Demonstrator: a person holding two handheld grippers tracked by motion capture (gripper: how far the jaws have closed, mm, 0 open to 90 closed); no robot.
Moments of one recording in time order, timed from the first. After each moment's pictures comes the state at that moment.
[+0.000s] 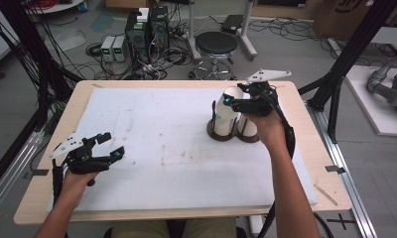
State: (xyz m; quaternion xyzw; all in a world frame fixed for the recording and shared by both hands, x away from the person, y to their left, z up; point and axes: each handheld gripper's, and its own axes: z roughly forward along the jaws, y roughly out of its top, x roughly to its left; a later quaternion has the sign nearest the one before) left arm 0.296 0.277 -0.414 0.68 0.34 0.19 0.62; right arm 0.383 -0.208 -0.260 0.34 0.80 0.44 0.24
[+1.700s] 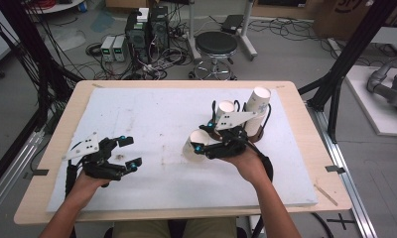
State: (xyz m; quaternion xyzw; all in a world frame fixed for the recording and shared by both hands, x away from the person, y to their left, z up) left arm 0.290 0.228 -0.396 0.71 0.22 0.11 0.66; right arm 0.327 -0.149 -0.326 0.18 0.85 0.49 0.11
